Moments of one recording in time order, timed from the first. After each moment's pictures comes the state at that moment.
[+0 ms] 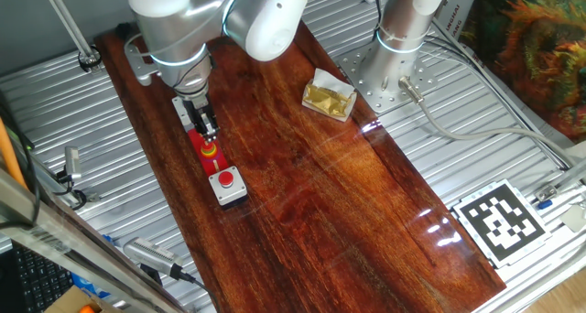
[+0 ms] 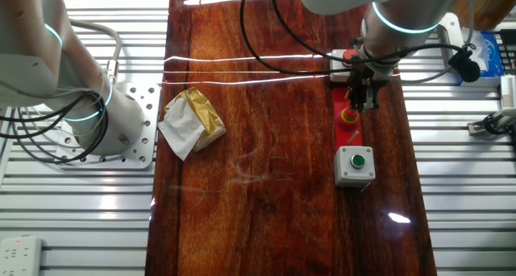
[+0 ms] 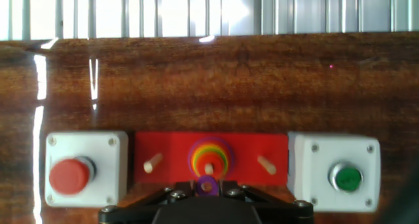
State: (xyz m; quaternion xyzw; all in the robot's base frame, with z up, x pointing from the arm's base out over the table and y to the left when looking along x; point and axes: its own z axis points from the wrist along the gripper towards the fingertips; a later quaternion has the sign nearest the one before) arm 0.554 0.012 0.102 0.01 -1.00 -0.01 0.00
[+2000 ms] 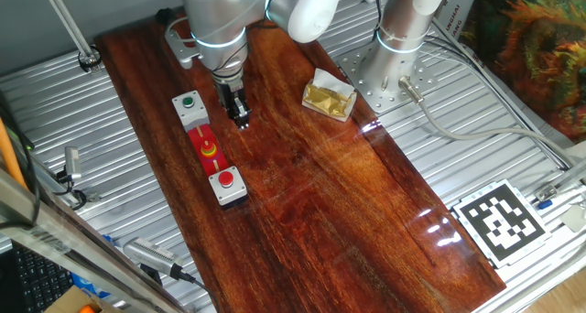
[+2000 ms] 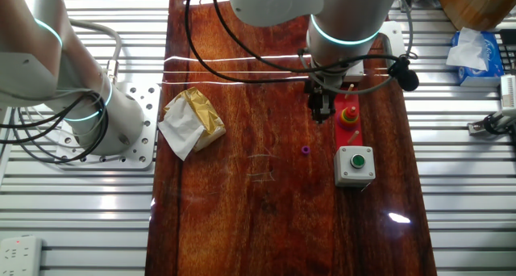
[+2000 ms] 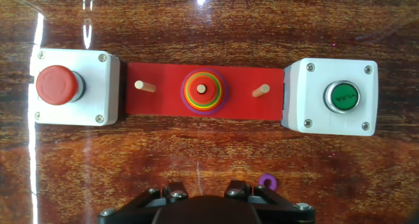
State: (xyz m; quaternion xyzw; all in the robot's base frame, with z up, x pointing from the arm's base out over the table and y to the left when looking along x) arm 0.483 0.004 0.092 0.02 -1.00 -0.02 0.00
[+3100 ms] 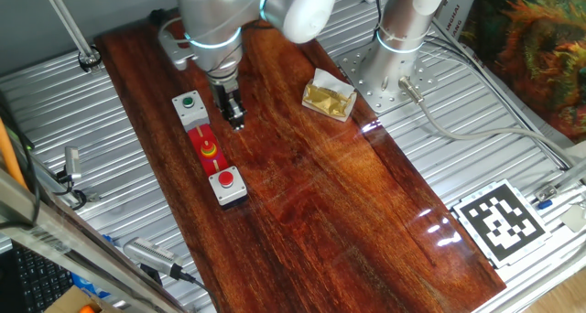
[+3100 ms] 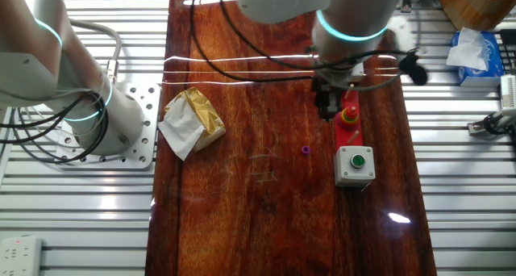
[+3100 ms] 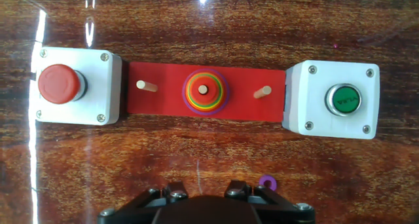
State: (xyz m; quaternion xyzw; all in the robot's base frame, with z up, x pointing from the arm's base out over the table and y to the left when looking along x) arm 0.515 0.009 0.106 0.04 -1.00 -0.02 0.01
